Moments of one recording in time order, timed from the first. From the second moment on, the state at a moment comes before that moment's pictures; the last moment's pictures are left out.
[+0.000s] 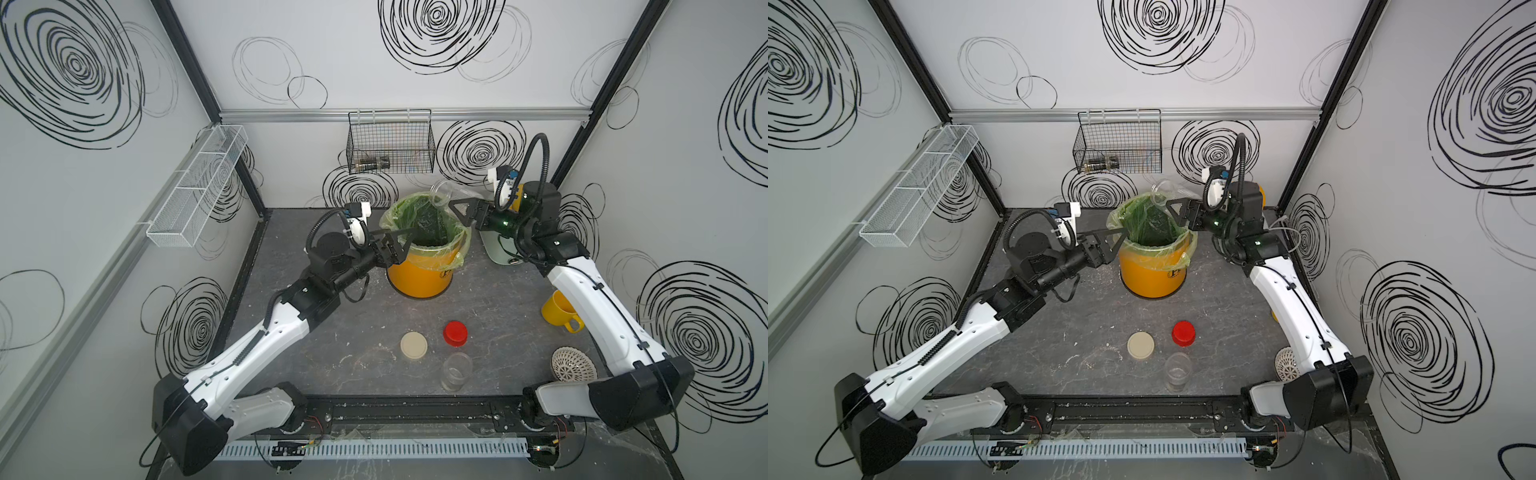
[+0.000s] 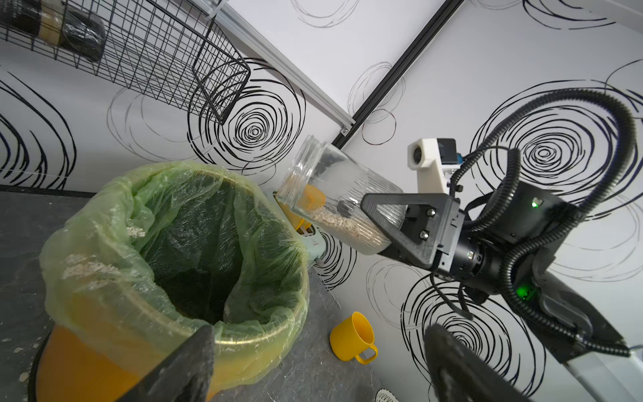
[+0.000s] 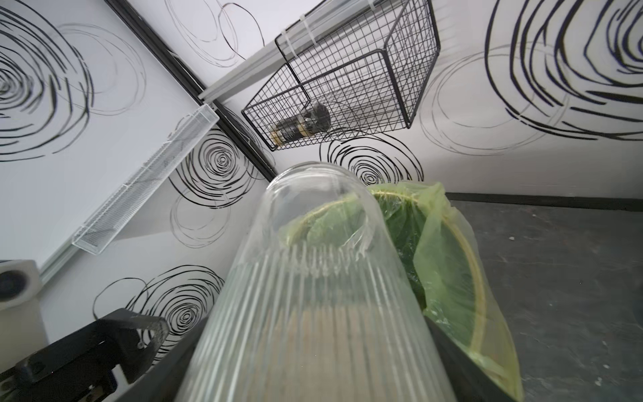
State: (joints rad) left arm -0.61 1.14 1.03 0.10 0.16 -0.69; right arm 0.31 1.37 1.47 -0.39 -0.41 0.42
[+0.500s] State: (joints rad) left arm -0.61 1.02 0.91 0.03 0.15 -0.64; right arm 0.46 1.65 2.01 -0.93 -0.13 0.29
